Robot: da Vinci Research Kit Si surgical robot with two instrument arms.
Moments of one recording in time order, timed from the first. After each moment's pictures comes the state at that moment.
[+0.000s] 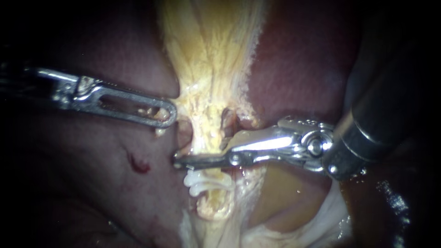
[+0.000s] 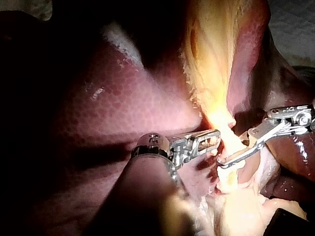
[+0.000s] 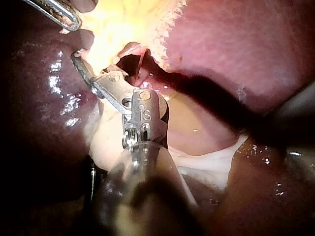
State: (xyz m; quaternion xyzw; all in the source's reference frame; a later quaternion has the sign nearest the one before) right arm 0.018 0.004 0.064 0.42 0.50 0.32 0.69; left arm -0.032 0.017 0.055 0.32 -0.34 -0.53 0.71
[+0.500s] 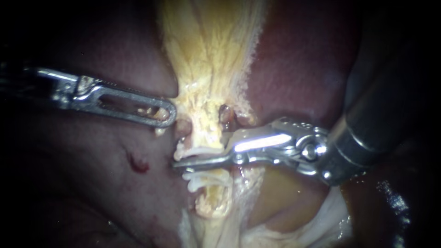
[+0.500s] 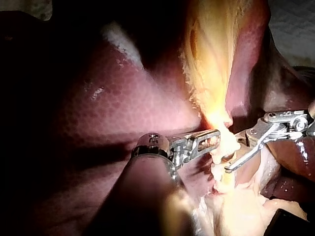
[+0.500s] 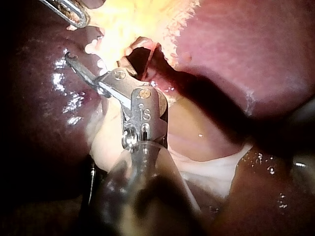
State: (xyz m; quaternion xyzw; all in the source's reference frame) right arm 0.021 0.003 0.065 0.38 0.55 0.29 0.69; left arm -0.032 0.017 0.055 0.32 -0.34 -0.53 0.71
